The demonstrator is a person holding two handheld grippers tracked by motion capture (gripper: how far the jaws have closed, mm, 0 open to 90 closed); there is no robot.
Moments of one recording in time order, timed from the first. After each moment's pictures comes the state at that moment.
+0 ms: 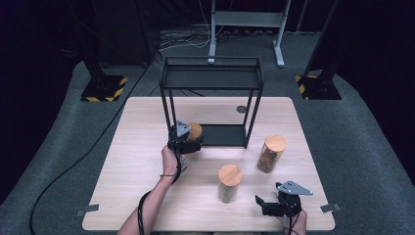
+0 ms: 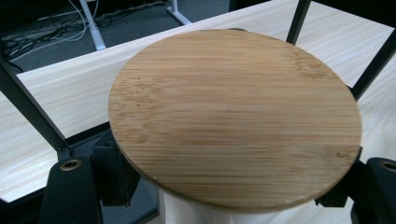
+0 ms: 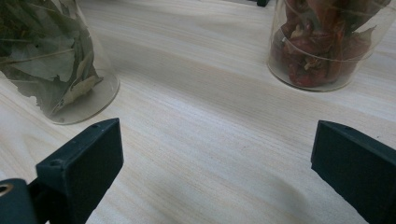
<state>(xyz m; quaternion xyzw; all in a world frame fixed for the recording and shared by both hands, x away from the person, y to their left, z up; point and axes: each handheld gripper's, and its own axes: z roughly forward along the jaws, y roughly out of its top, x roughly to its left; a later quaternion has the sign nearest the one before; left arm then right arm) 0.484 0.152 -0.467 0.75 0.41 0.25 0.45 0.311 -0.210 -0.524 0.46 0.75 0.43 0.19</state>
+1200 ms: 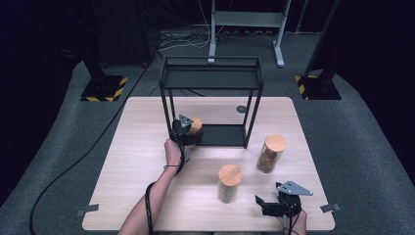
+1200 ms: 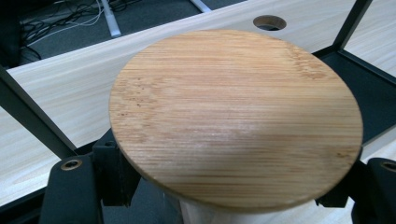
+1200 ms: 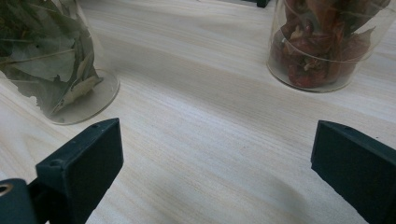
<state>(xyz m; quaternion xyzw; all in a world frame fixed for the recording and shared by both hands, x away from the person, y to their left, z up) 0.523 0.148 -0.479 0.76 0.44 0.26 0.41 0.310 -0.210 -0.524 0.46 0.75 0.43 0.19</state>
